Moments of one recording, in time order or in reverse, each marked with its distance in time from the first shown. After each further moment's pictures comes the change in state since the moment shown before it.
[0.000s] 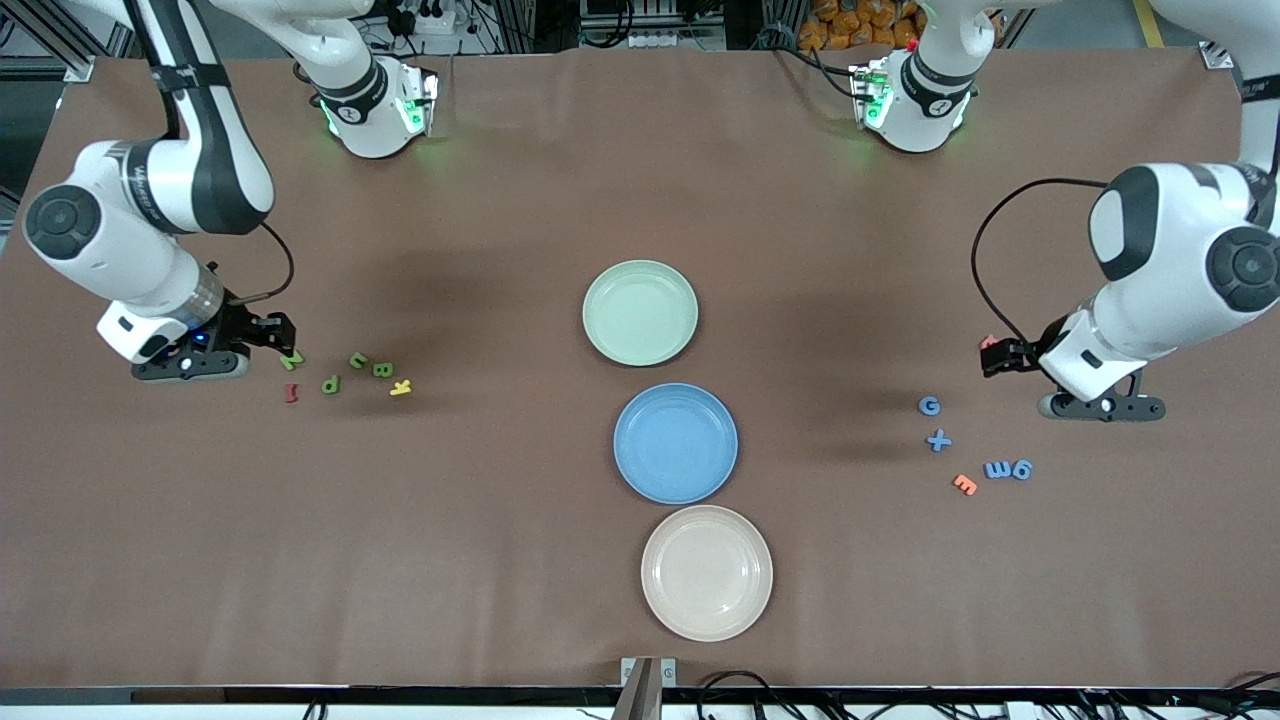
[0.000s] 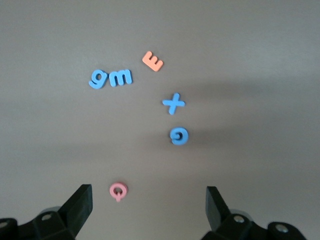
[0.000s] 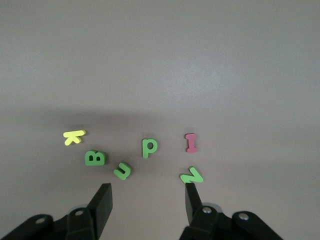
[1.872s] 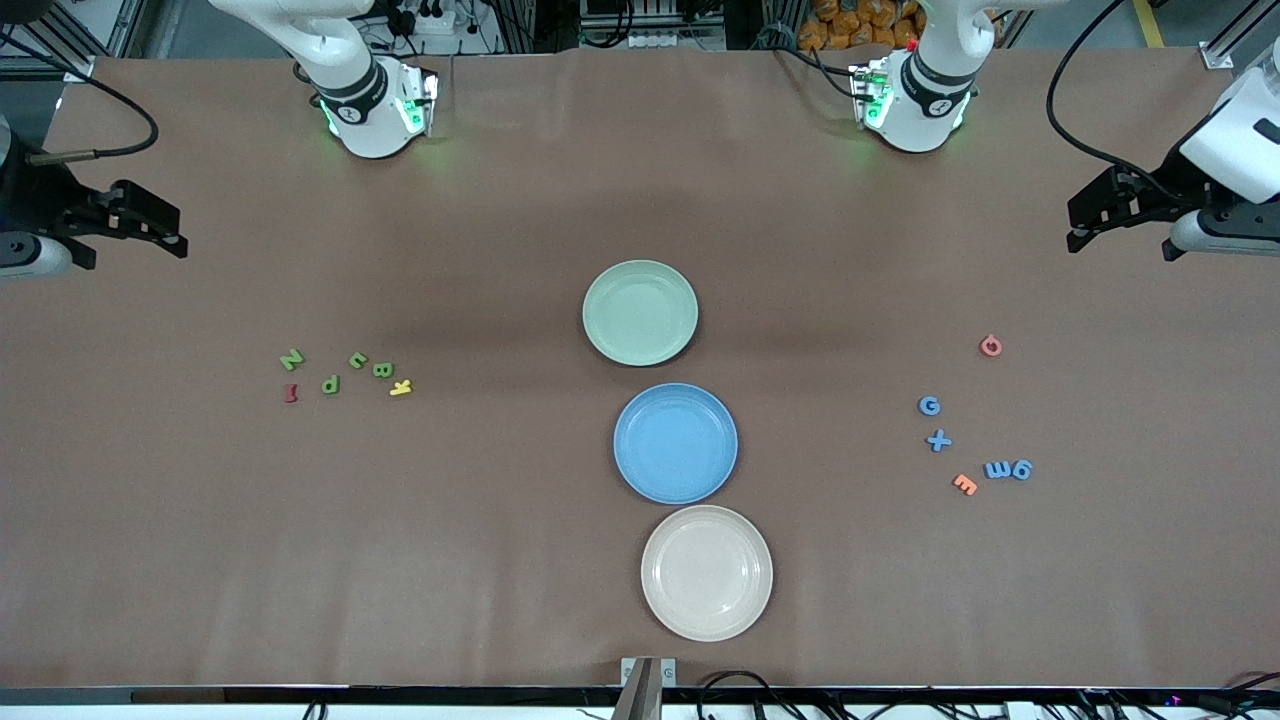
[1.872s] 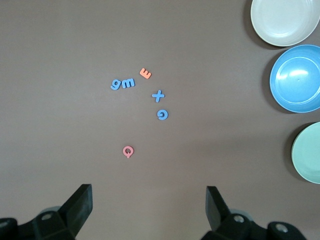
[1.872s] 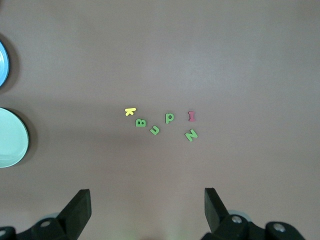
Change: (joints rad) left arm -0.057 -0.300 -0.003 0.275 -0.012 -0.469 0.000; right arm 0.020 -0.052 0.039 0.726 0.059 -0.846 0.001
